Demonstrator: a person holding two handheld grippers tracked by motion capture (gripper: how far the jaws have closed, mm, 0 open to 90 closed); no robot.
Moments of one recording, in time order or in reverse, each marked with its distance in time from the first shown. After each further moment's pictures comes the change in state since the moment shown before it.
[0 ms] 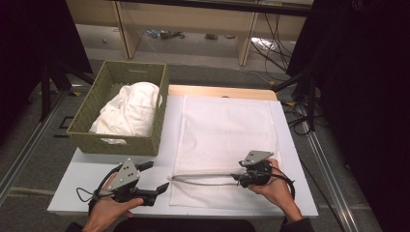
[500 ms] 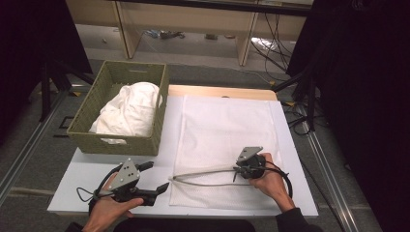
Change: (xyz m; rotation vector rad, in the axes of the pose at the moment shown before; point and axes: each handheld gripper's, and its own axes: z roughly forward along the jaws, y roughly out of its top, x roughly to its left) left arm 0.000 0.000 0.000 0.001 -0.001 -0.004; right arm -0.015 0.009 0.017 0.139 -0.022 -0.054
